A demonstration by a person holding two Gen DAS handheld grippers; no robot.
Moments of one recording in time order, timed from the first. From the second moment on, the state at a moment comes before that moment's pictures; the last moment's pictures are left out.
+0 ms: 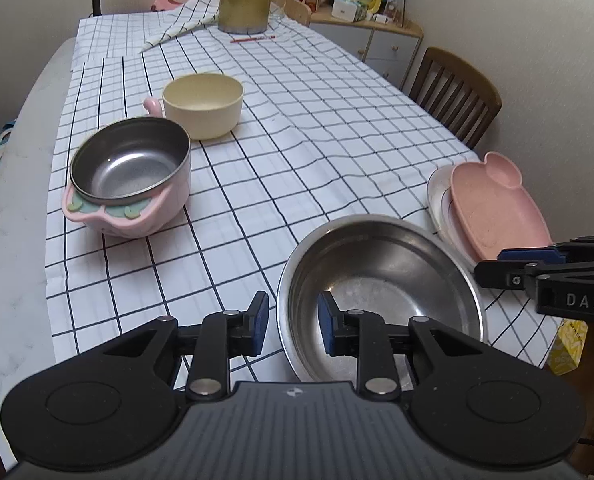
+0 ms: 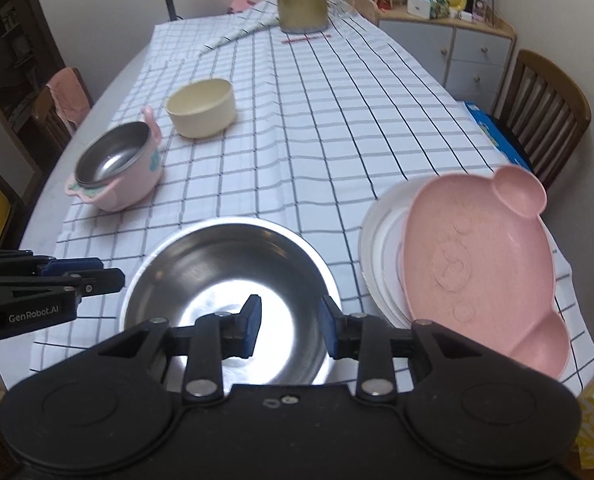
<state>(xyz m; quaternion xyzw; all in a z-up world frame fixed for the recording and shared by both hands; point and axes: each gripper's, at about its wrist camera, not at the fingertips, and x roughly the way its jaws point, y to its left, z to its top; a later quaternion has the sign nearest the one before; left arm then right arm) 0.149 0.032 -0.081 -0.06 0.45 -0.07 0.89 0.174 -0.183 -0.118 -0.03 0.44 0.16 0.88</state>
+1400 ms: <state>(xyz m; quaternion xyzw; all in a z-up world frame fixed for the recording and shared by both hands) 0.267 0.160 -0.072 -0.09 0.43 0.08 0.90 0.312 -0.051 -0.087 -0.05 0.40 0.29 0.87</state>
